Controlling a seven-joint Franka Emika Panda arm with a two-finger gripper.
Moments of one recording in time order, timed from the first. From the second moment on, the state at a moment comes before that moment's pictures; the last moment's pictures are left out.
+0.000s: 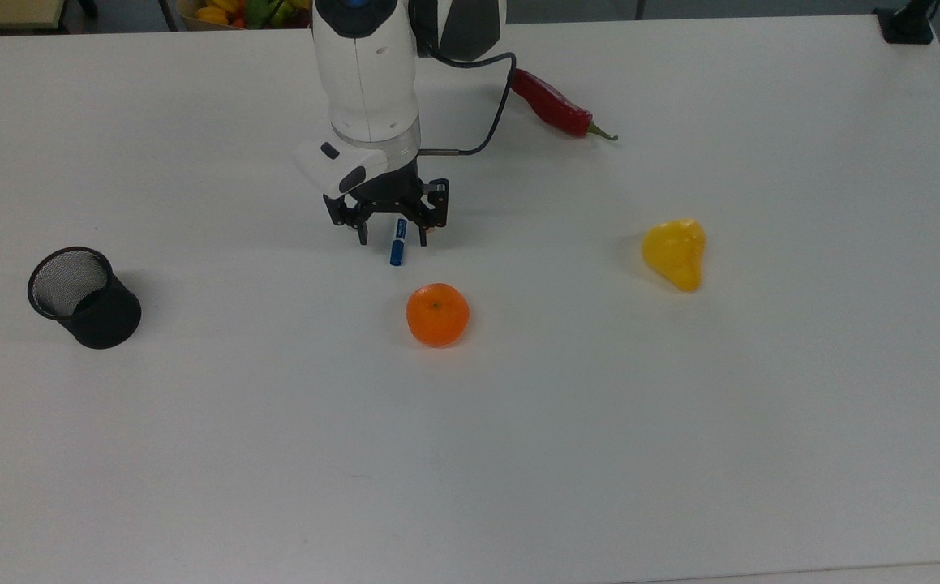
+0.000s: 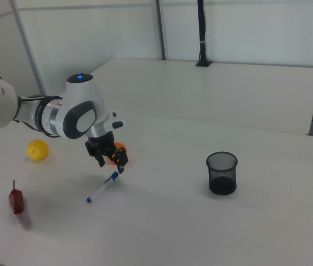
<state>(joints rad) 0.09 0.31 -0.01 -1.94 0.02 2.37 0.02</state>
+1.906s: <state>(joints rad) 0.08 -0.05 -0.13 -1.72 0.02 1.74 0.02</state>
